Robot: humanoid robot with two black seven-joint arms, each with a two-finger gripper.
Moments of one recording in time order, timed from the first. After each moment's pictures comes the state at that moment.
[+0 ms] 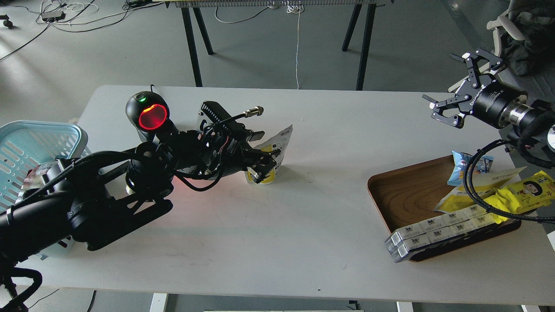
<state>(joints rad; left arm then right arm) -0.77 0.40 -0.52 -1.50 2.18 -0.49 0.09 0.79 -0.58 0.79 0.69 0.23 0.49 -0.34</state>
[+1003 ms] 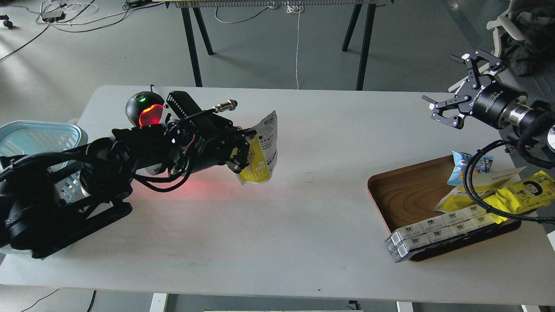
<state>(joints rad) -0.76 0.62 -0.57 -1.73 2.18 -0.49 0.09 0.79 -0.58 0.79 0.69 0.23 0.49 -0.35</state>
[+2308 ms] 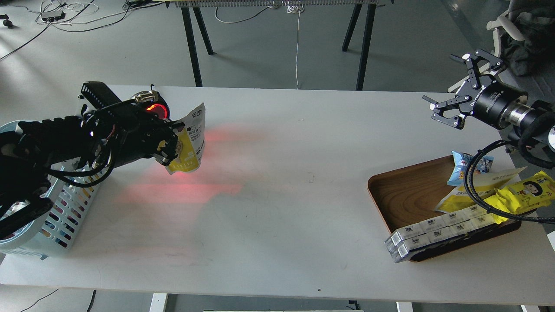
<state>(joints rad) -0.65 0.92 -0.69 -1.76 2.18 -0.48 -0.01 0.79 -0.58 0.79 0.69 0.23 0.49 -0.35</state>
